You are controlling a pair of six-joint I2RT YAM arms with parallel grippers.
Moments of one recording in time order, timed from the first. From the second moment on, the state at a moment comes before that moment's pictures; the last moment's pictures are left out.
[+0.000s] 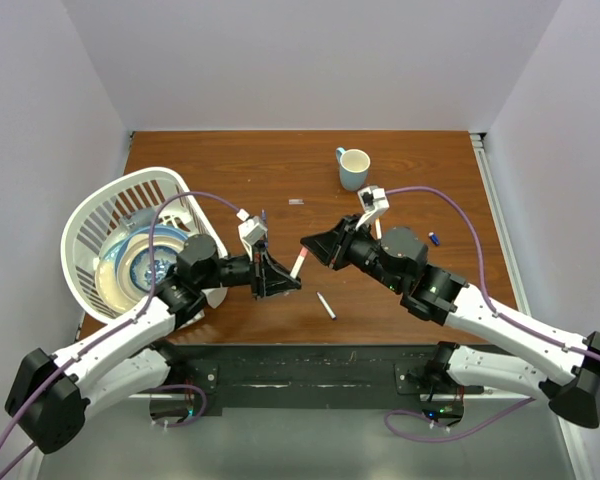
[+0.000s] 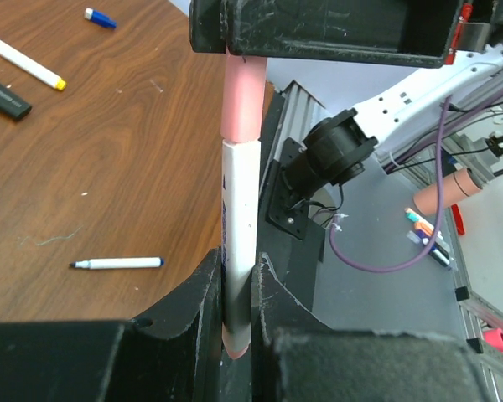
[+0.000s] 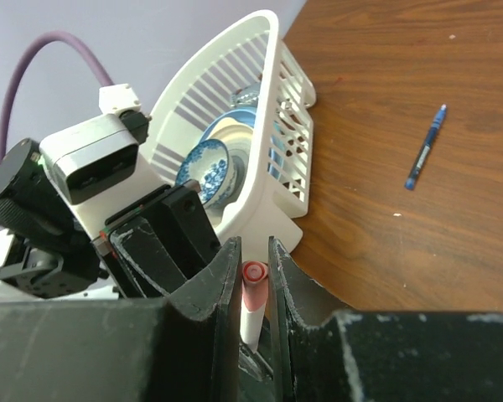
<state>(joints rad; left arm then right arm) -0.64 0.93 0.50 0.31 0.73 -0.53 0.95 0.97 0.82 0.05 0.09 0.71</state>
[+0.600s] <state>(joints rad) -0.65 1.03 0.55 0.19 0.63 -0.41 0.94 1.04 0.82 -0.04 0.17 0.76</state>
